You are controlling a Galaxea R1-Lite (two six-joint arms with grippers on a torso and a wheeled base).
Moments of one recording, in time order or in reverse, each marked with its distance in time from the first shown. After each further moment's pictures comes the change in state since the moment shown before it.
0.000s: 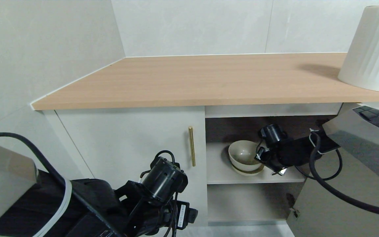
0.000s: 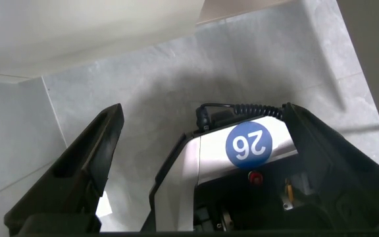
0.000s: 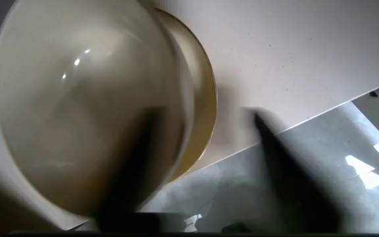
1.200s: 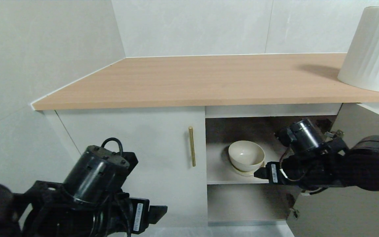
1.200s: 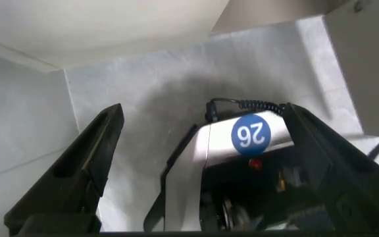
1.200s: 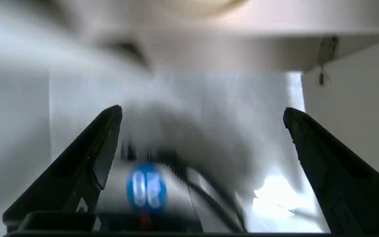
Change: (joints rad) left arm 0.077 -0.382 0.091 0.203 -0.001 0.004; right arm 0.203 -0.558 0.417 0.147 0.092 -0.419
